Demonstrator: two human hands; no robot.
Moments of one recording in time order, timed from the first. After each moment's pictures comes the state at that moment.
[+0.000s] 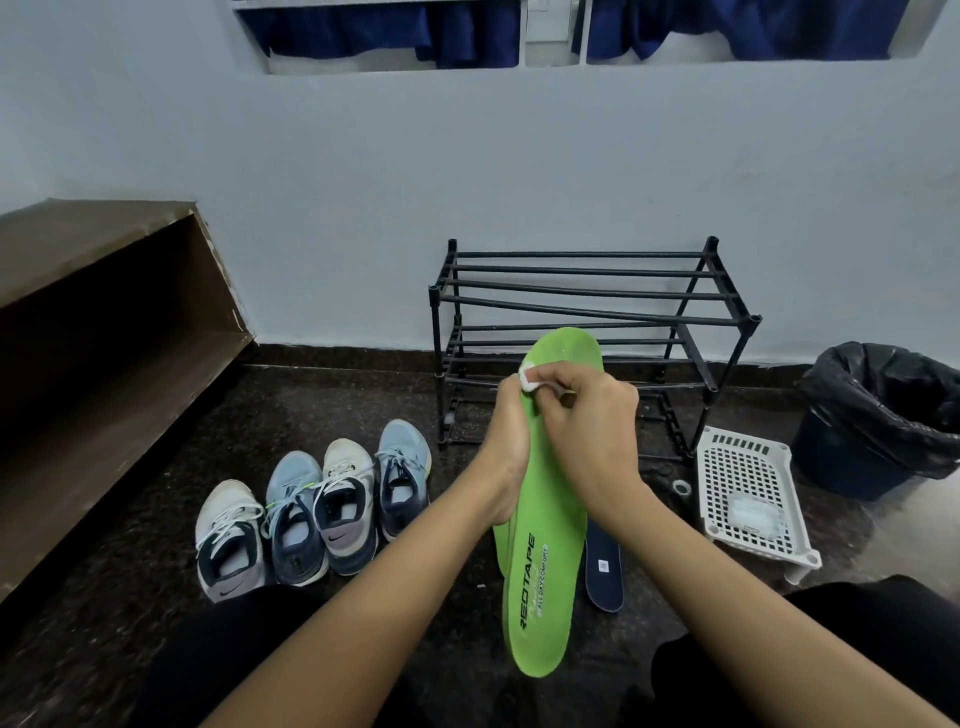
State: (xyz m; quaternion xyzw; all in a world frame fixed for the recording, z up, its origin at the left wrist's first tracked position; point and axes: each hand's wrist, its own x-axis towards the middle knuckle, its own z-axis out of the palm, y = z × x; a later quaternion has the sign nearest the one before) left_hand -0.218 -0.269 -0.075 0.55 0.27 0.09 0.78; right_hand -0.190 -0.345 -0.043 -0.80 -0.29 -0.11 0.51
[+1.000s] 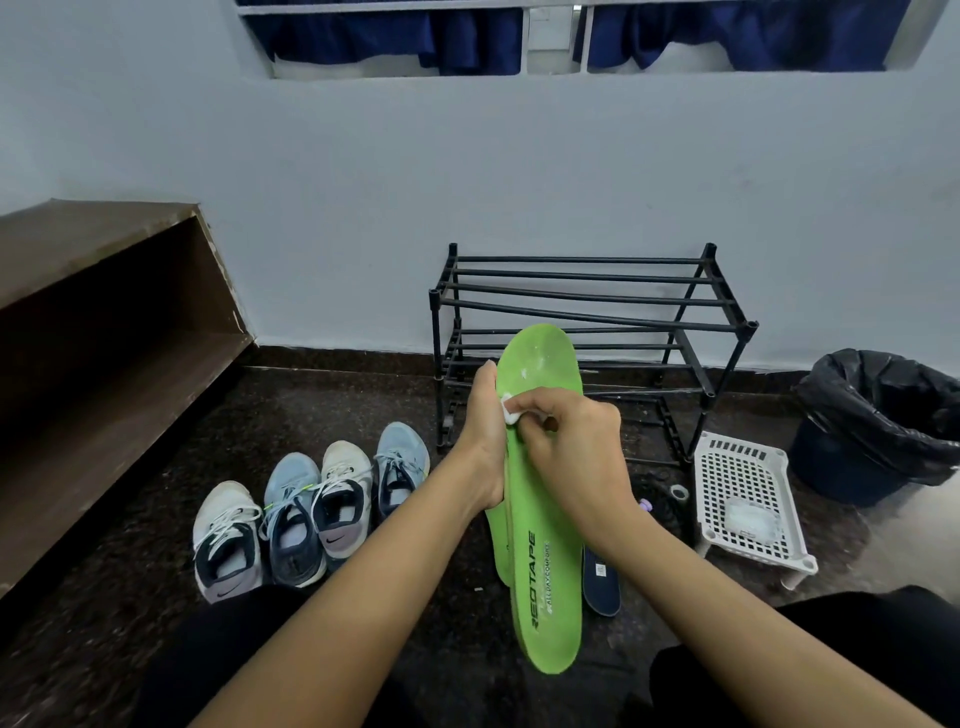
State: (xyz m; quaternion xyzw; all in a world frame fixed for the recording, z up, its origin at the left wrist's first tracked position) left_hand -0.226 -0.253 -0.058 0.51 0.30 0.08 0.80; right_hand -0.206 -0.351 -0.049 -0.80 -0.36 -0.09 0.48
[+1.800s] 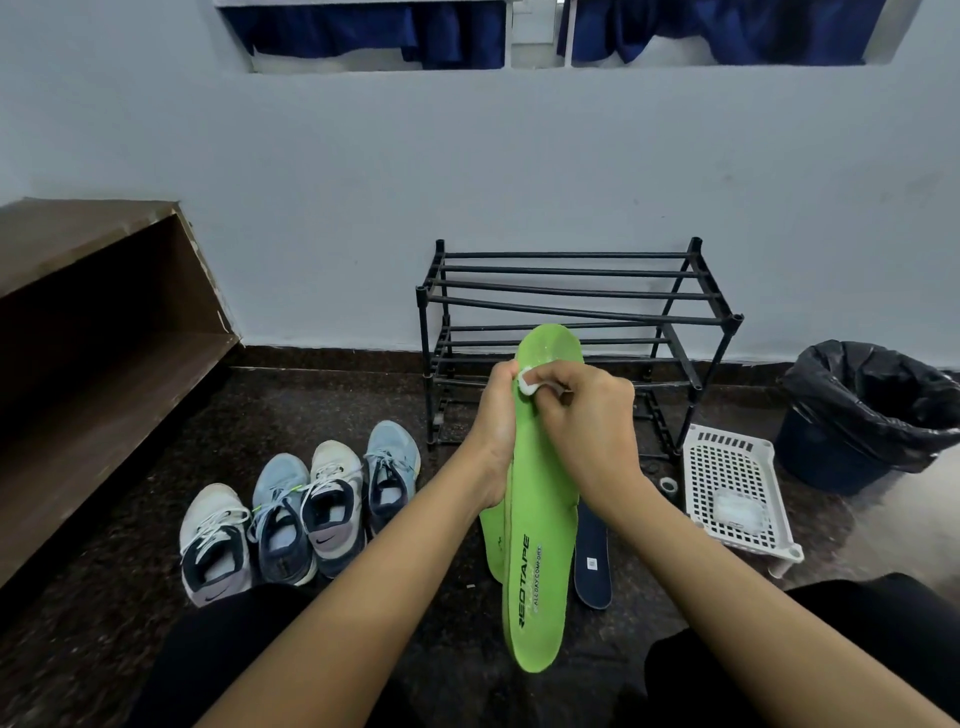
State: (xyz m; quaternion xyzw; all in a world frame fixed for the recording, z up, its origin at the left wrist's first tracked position) left_hand -0.215 -0.267 -0.059 0.54 0.26 0.07 0.79; right_hand -0.181 -0.355 -0.045 -0.81 -0.30 -0.10 0.49
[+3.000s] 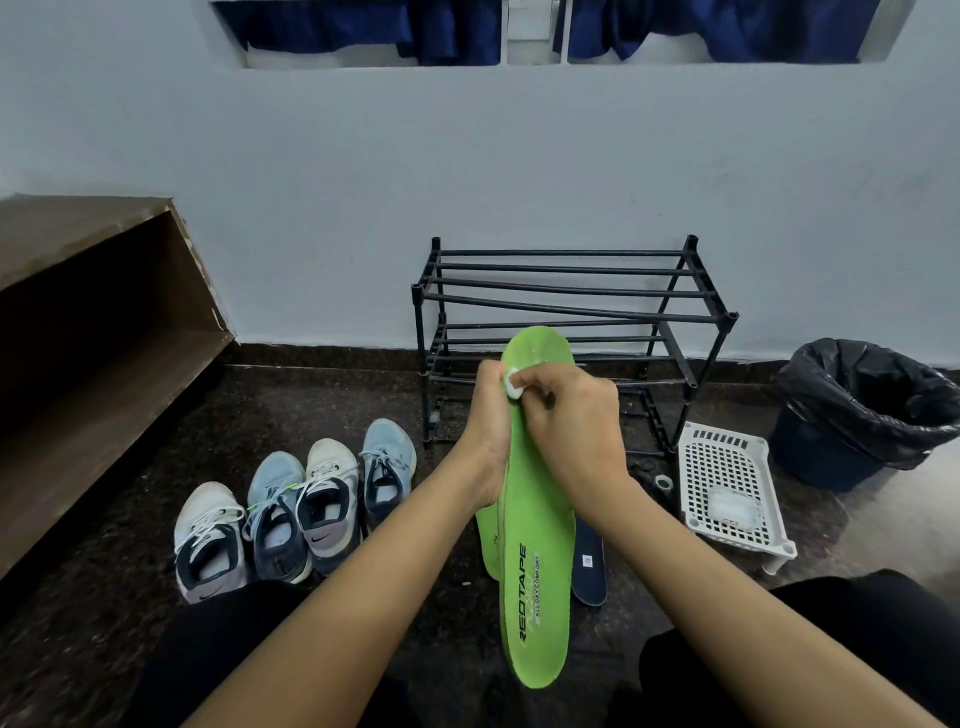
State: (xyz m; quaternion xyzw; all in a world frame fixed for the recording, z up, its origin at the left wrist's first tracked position) left_hand -0.217 -0.271 -0.056 0.54 0.28 0.09 0.79; right_hand -0.189 -0.351 -0.046 -0.81 -0.33 -0.15 0.47
